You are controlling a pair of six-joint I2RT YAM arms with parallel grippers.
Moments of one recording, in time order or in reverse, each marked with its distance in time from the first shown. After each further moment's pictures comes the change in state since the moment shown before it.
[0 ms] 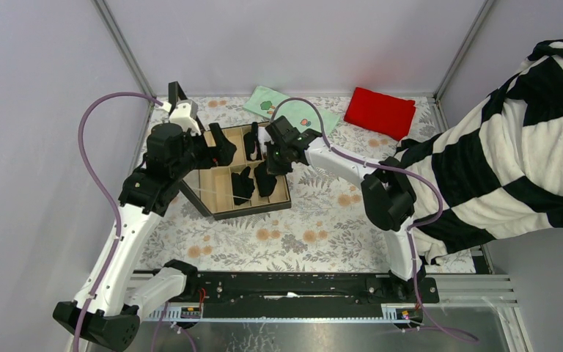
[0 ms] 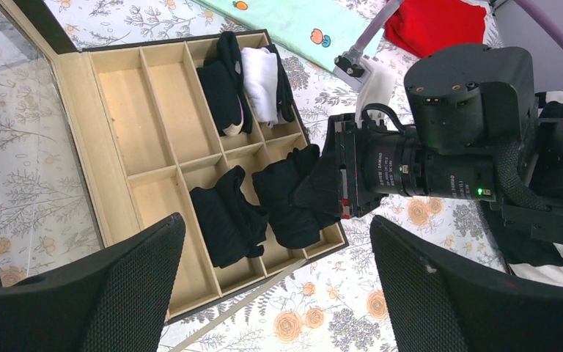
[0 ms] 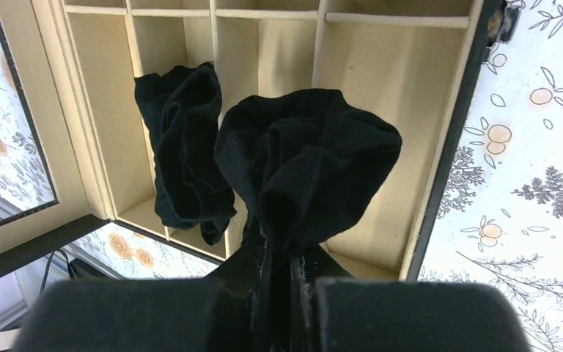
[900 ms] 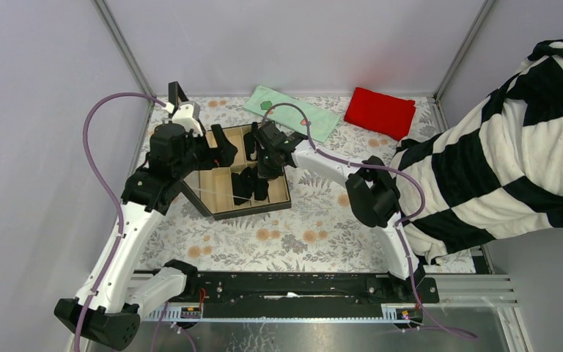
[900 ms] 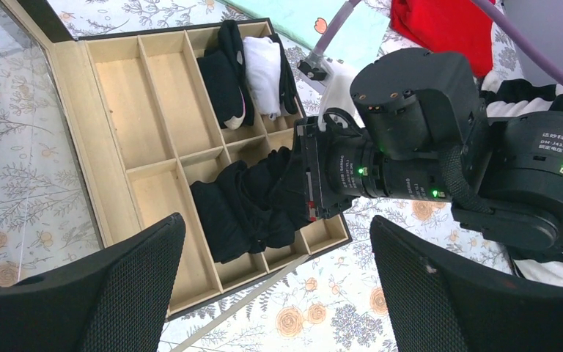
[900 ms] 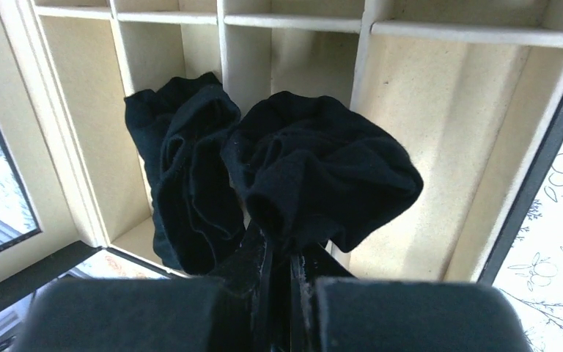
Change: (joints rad) left arm 0.000 0.009 -0.016 0.000 0.002 0.000; right arm 0.038 0.129 0.116 -0.022 0.011 0.035
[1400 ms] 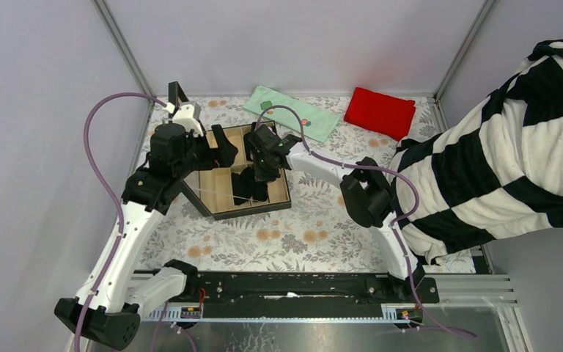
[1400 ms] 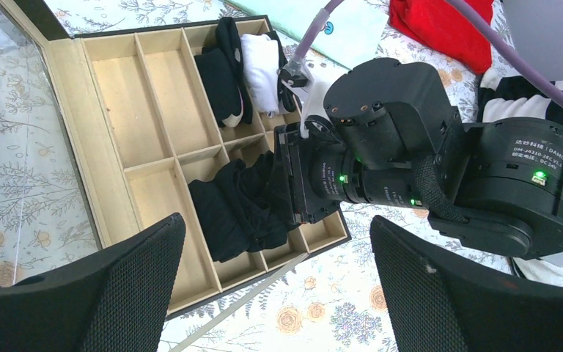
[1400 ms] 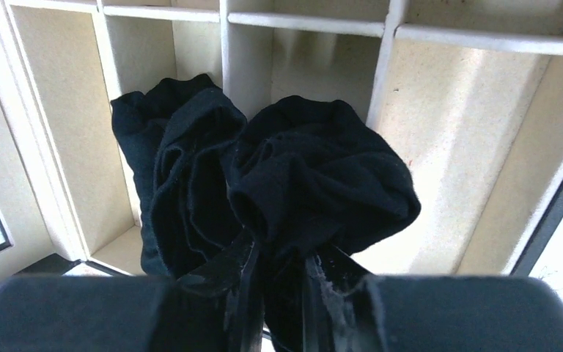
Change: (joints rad) left arm 0.000 0.004 -0.002 0.000 0.010 0.000; right arm 0.029 0.045 0.042 -0.023 0.051 -0.028
